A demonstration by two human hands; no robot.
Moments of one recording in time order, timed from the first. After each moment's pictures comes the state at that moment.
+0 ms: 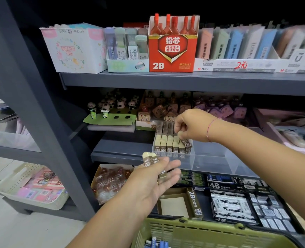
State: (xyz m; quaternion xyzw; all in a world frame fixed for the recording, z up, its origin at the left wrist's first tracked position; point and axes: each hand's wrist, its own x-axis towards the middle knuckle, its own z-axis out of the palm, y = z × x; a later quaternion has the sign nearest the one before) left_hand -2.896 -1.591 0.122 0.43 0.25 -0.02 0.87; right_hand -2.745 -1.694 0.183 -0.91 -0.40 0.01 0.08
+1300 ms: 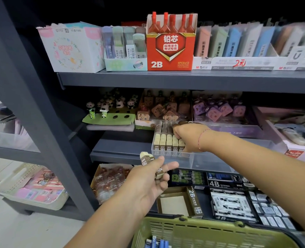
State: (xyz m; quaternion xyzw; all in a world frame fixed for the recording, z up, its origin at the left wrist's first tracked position) left_hand -2.894 -1.592 0.122 0.45 0.29 -0.02 0.84; right_hand -2.723 -1.690 0.135 -0.91 -0.40 0.04 -0.07
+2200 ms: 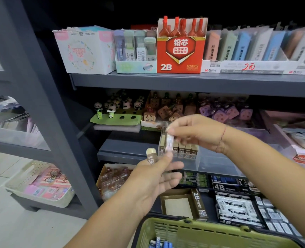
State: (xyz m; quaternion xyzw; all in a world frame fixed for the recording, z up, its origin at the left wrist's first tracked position) left_hand -2.903 -1.583 0.130 0.54 0.23 -0.02 0.81; right_hand -2.769 -1.692 0.173 -0.73 -0.31 0.28 0.53
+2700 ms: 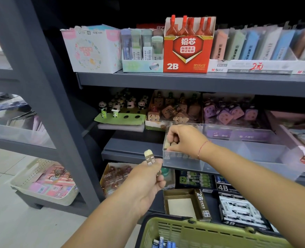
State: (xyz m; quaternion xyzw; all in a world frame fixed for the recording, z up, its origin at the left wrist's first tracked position) left_hand -2.901 -1.566 0.113 0.51 0.31 0.02 0.80; right_hand -2.746 -1.659 0.121 -0.88 -0.41 -0.01 0.21
